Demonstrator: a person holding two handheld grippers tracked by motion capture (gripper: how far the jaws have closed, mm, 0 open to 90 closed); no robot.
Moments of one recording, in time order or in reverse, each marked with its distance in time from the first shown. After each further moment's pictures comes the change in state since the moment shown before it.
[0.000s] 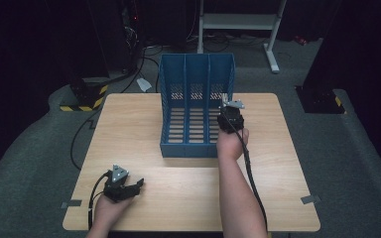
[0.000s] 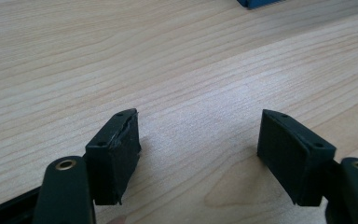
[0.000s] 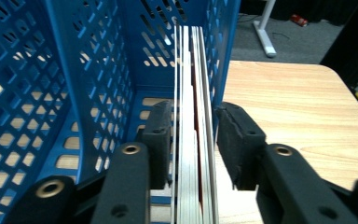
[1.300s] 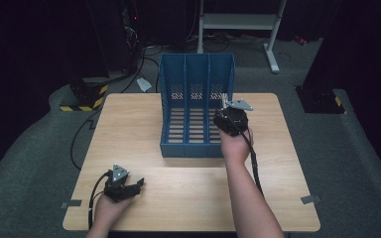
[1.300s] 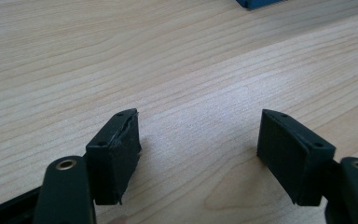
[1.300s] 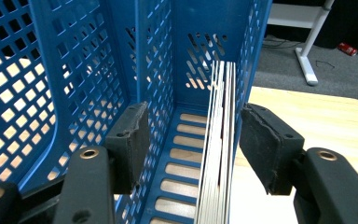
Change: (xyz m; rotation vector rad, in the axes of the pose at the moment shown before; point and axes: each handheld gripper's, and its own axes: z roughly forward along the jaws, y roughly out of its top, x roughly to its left) left arm 0.000 0.001 0.001 0.007 -0.001 0.006; right arm -0.010 0.007 -0.040 -0.086 0.185 -0.062
